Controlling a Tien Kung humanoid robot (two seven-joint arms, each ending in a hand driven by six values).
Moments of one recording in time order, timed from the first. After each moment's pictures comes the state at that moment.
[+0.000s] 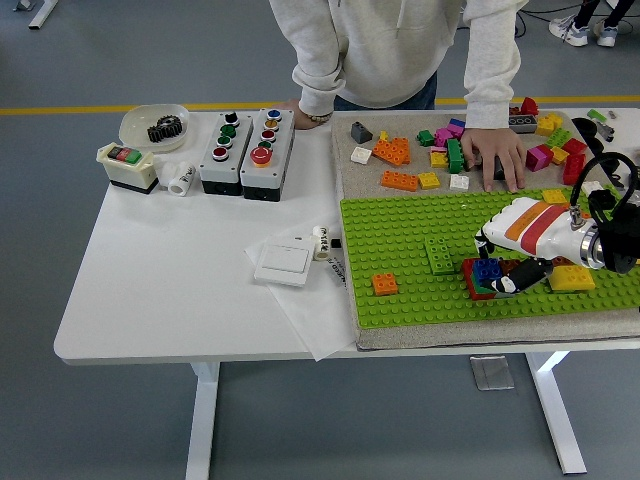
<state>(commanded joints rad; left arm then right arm) -0.23 0.15 -0.77 -0.26 1.10 0.07 0.37 0.91 -0.71 0.32 1.27 -2.04 0.05 0.16</state>
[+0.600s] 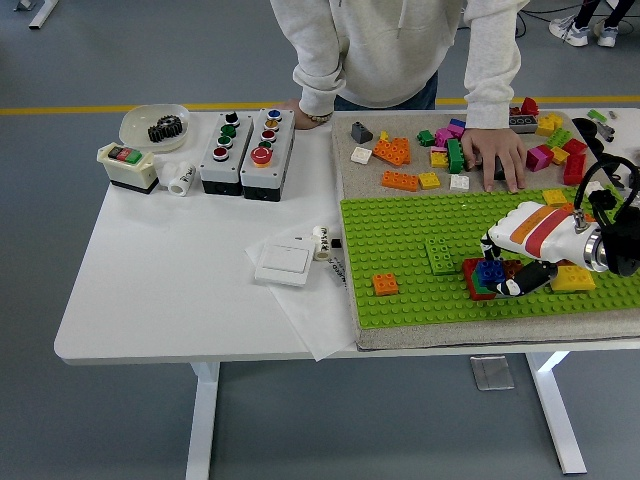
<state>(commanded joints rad) -0.23 0.15 -0.77 -0.26 1.10 0.06 0.37 0.90 -0.71 0.32 1.23 -2.03 0.05 0.17</state>
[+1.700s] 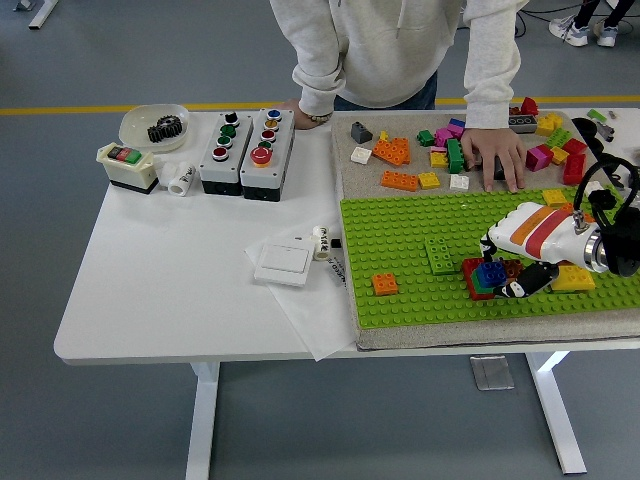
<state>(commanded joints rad) -0.23 0.15 -0.78 -0.26 1.12 0.06 0.38 0.90 -0.71 0.33 1.23 -2.05 0.04 0.18</state>
